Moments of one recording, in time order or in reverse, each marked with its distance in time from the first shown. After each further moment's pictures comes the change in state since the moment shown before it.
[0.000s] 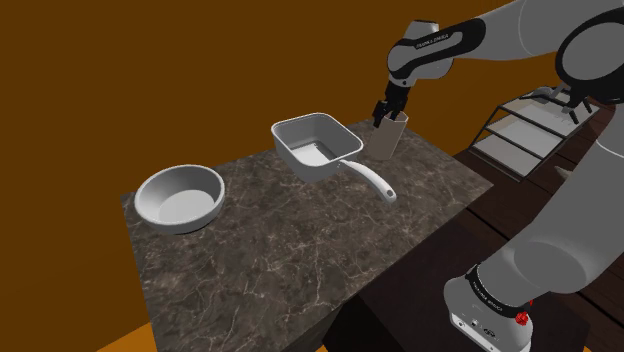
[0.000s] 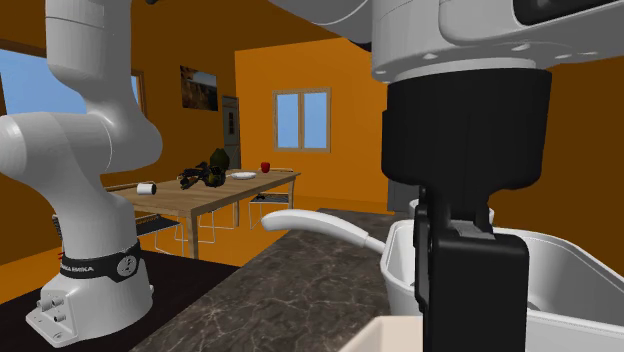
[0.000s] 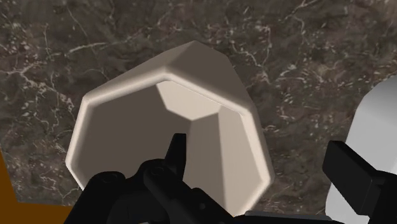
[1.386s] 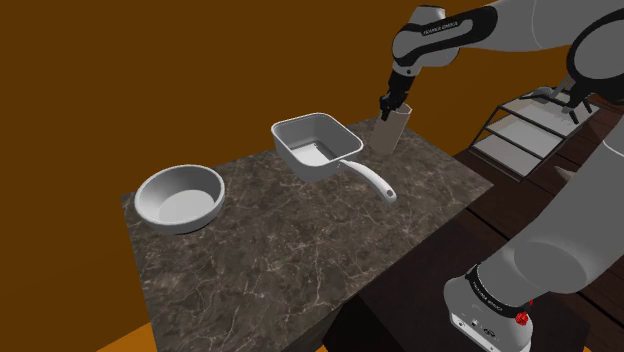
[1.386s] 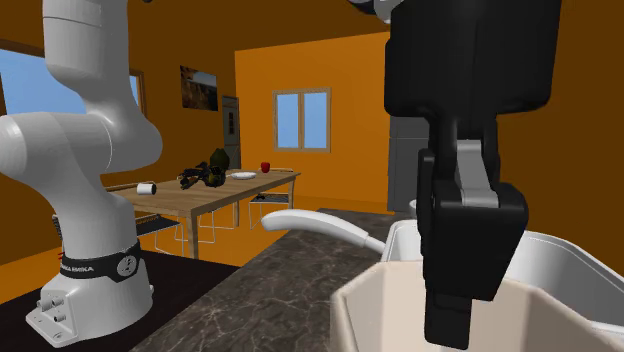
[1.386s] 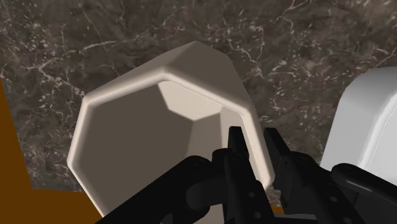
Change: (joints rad) arm 0.003 -0.037 -0.002 0.046 -0.014 -0.082 0.011
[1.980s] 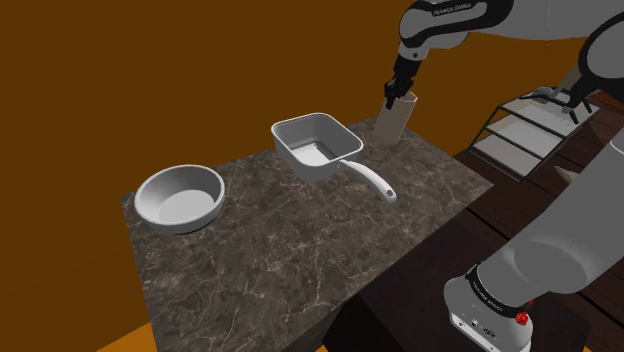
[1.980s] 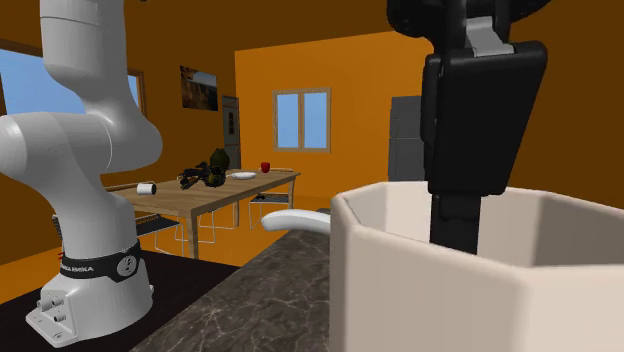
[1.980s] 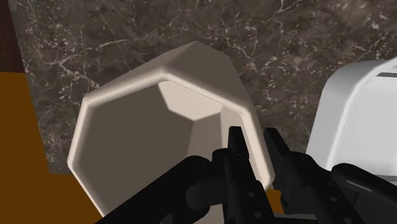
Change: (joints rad) arm 0.001 -0.037 -0.002 0.077 -0.013 -0.113 0.009
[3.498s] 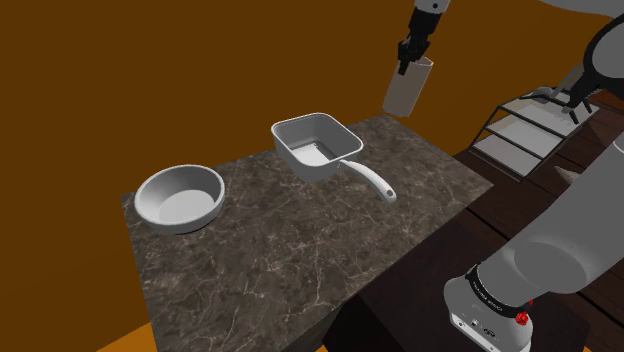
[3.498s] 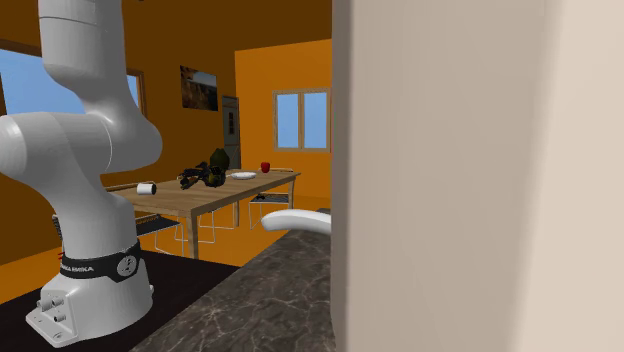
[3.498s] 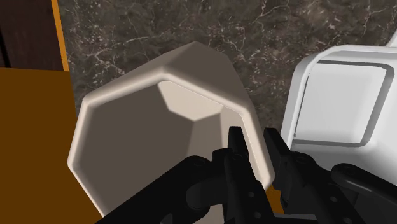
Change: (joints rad) arm -0.002 -0.016 -0.003 0.294 -0.008 -0.309 0.010
